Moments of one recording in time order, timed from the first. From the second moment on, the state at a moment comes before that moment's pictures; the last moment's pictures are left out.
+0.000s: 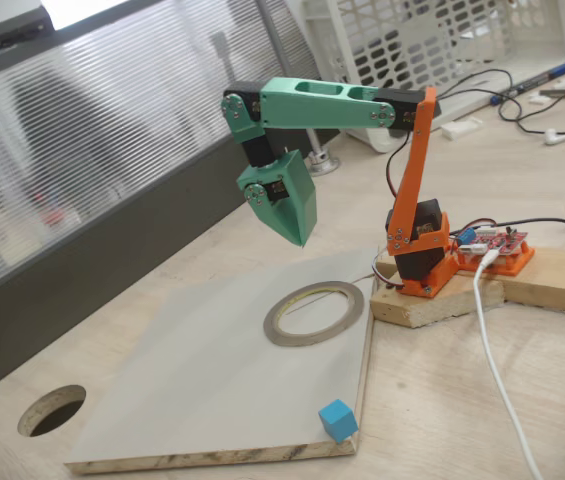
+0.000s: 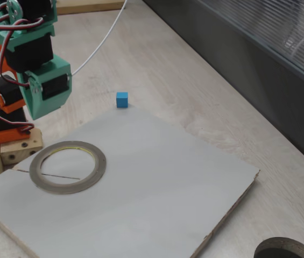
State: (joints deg) arm 8.2 110.7 93.7 114.0 100.6
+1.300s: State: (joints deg) arm -60.6 110.5 93.7 114.0 100.6
